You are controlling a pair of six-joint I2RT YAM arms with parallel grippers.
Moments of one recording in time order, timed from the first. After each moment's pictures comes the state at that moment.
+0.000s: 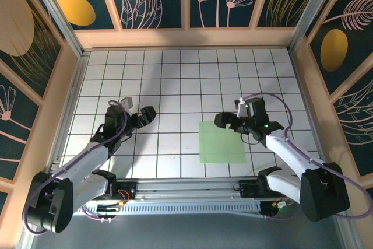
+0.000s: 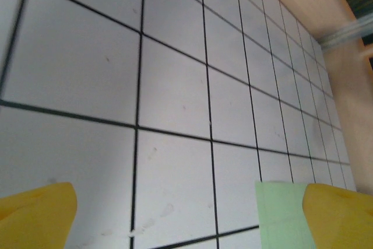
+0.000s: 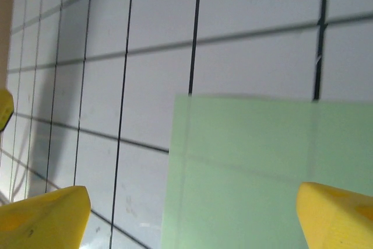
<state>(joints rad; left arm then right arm) -0.34 1.05 0.35 0.16 0.27 -0.79 0.36 1.09 0.51 -0.25 -0.46 0.53</state>
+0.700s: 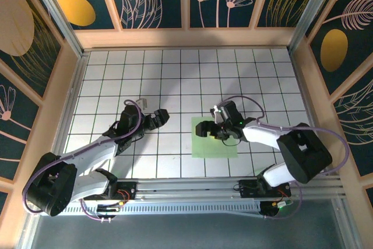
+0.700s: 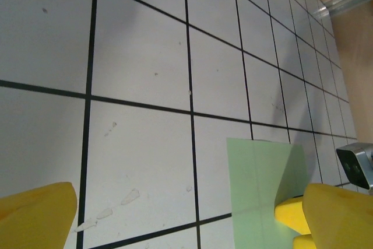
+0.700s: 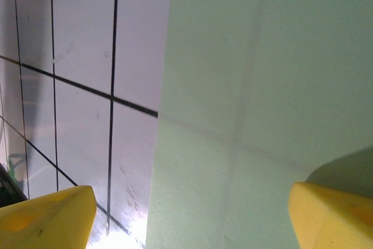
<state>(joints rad) -0.51 1.17 0.41 0.19 0.15 -0.85 0.60 1.46 0.58 -0.05 -0.45 0.63</state>
